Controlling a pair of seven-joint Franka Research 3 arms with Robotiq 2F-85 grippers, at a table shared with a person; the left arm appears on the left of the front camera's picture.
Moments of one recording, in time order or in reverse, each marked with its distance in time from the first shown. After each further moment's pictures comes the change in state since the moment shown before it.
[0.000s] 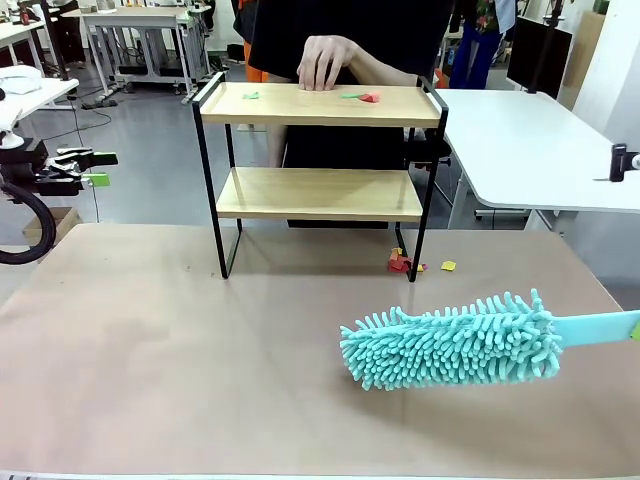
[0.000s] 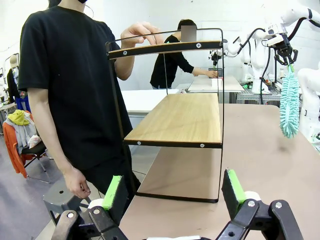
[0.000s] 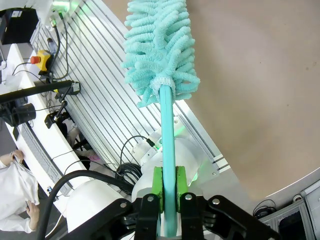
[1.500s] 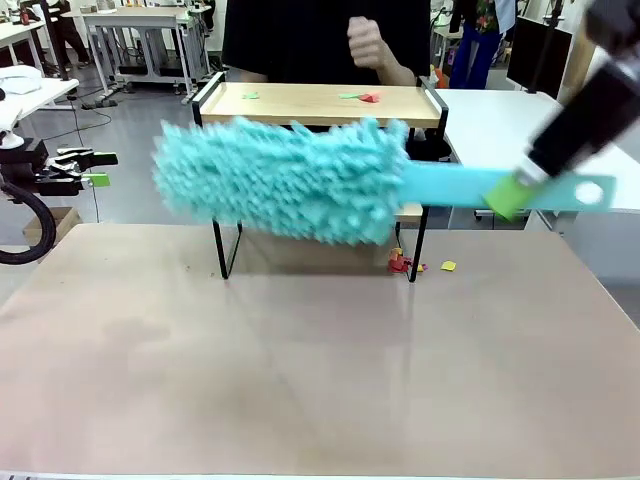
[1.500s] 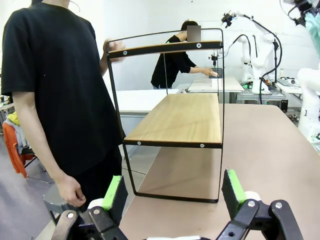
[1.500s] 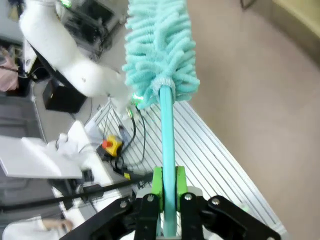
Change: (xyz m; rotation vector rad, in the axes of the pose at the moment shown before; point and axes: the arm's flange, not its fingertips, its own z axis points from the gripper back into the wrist) left arm 0.000 0.000 0.000 0.000 0.000 0.000; right arm 0.097 0.204 0.091 0.107 -0.426 -0.052
